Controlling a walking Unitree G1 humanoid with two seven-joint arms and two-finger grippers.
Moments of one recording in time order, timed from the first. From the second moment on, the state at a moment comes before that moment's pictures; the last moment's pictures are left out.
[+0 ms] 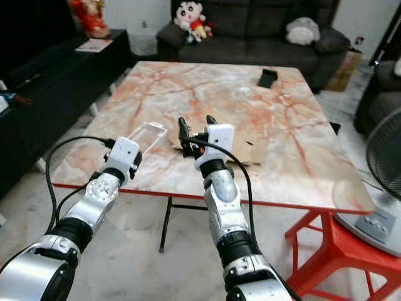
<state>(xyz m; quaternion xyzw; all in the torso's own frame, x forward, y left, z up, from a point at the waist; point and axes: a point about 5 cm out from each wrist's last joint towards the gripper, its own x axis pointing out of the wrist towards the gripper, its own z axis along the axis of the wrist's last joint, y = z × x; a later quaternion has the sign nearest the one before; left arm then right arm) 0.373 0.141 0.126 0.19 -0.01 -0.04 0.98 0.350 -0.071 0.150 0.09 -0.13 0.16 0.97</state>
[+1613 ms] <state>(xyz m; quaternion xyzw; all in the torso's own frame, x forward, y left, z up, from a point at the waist) 0.376 0.132 0.144 0.16 -0.07 -0.02 0.98 0.351 -0.082 0.147 0.07 -0.13 0.15 0.98</state>
